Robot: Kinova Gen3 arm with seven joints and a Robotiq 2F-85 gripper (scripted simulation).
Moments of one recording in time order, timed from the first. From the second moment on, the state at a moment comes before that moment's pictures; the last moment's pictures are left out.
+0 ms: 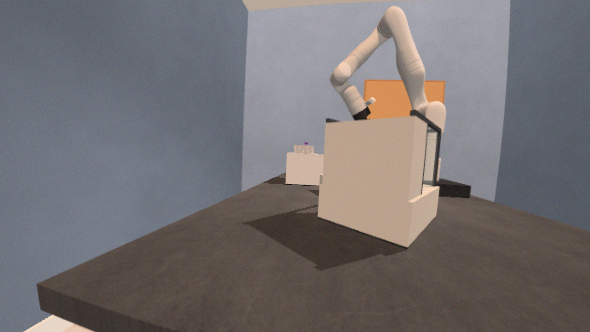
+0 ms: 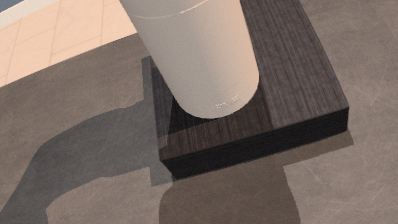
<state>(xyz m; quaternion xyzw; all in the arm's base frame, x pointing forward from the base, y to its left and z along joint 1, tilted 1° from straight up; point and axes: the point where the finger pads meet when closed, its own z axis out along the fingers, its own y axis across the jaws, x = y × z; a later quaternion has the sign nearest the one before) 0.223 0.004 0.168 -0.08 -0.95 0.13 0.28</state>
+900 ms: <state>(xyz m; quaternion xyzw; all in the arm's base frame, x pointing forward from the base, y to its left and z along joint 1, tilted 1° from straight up) 0.242 0.006 0.204 -0.04 -0.98 0.08 0.19</state>
